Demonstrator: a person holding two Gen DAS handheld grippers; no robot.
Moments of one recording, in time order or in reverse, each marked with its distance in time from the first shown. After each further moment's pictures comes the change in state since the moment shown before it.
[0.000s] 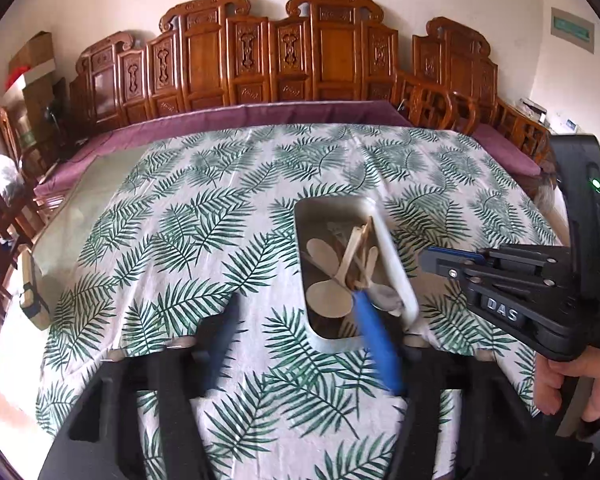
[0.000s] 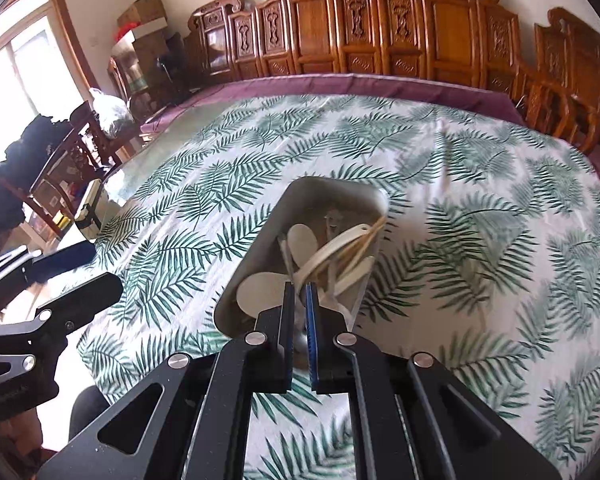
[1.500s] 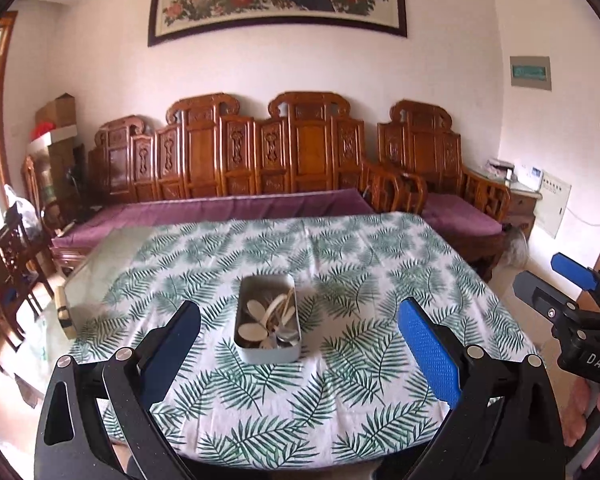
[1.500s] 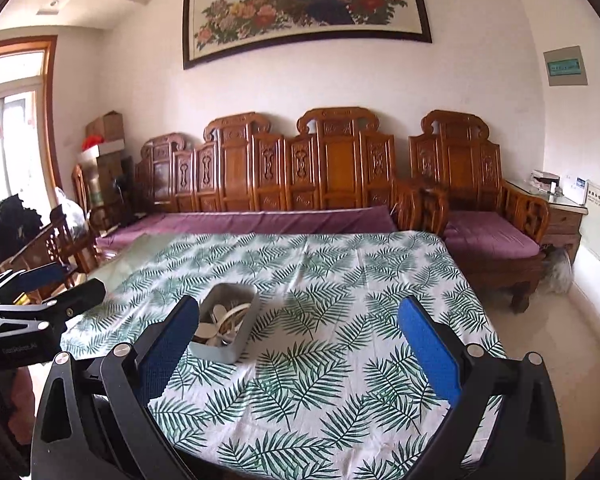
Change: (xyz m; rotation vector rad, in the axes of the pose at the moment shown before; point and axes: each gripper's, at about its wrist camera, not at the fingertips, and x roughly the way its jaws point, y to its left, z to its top) left arm -0.198 -0.121 -0.033 0.003 -0.324 0.008; right arm -0.309 -0.025 -0.120 0.068 -0.510 -0.282
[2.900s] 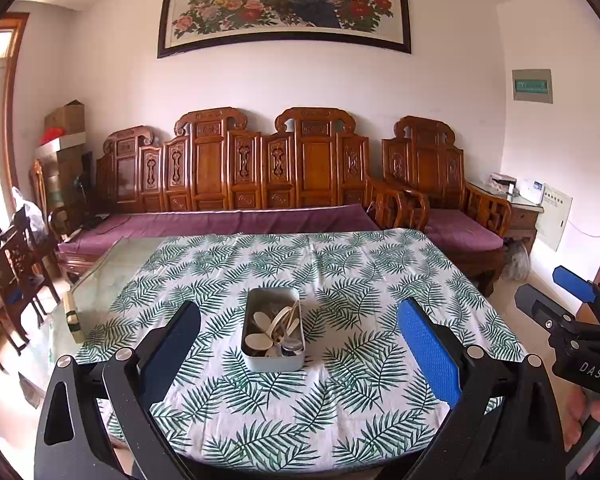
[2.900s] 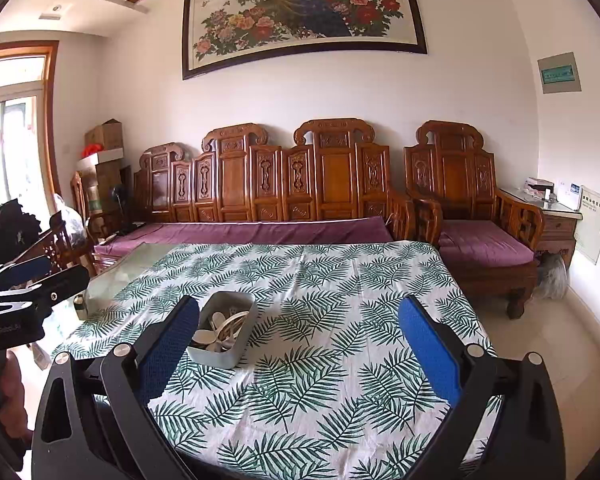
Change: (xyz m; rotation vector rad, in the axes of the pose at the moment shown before) left arm -0.021 0.002 0.003 -0.014 -0.046 0.014; right arm -0.017 0.004 -0.001 -0.002 -0.027 -0.019
